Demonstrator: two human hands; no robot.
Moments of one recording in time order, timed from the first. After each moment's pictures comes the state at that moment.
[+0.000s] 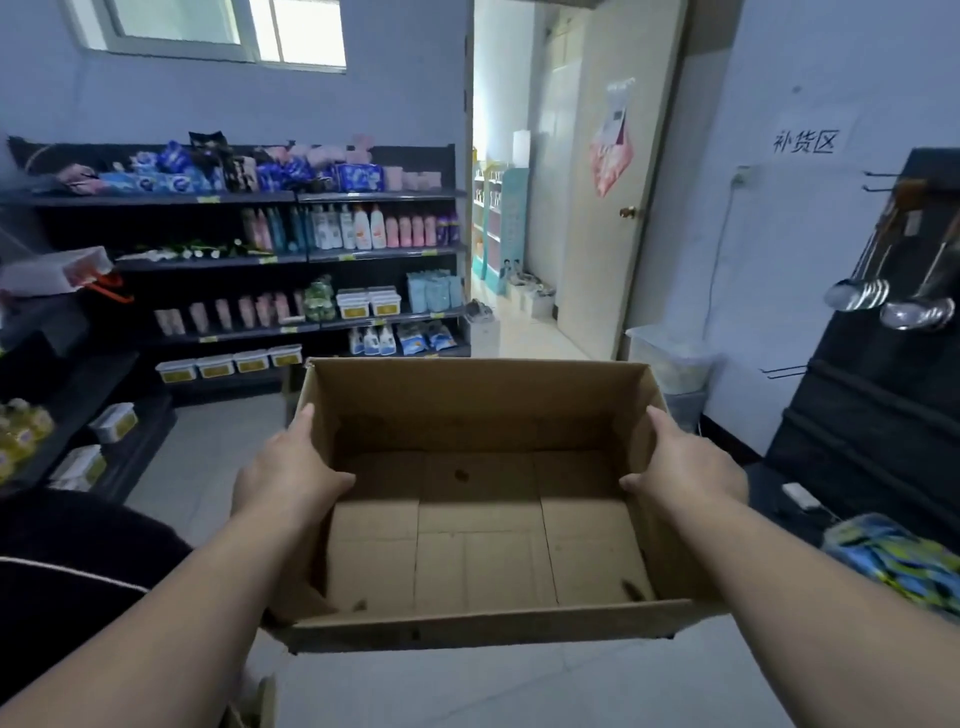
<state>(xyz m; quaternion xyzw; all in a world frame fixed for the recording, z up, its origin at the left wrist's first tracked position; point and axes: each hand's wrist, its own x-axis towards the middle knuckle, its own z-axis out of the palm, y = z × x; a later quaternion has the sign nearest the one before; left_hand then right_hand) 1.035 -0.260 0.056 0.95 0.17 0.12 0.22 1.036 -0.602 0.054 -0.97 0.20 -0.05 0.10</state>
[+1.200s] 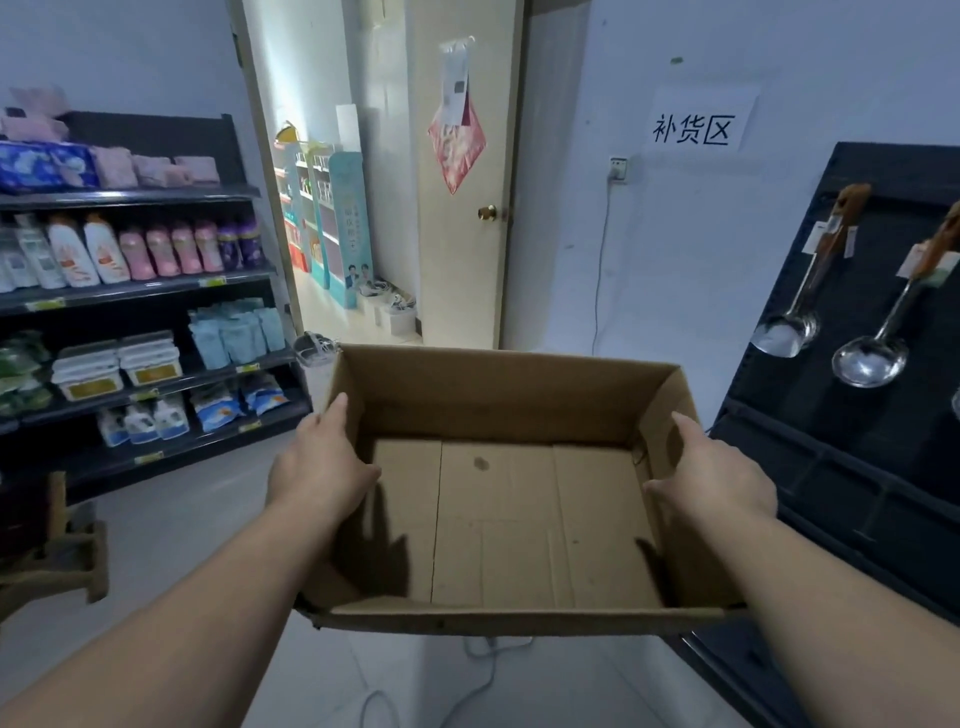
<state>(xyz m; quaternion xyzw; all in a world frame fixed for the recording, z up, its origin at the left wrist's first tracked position) 1.664 -0.569 0.050 0.97 -0.04 0.05 0.24 1.537 -0.883 0.043 -0.91 0.39 -0.08 0.07</state>
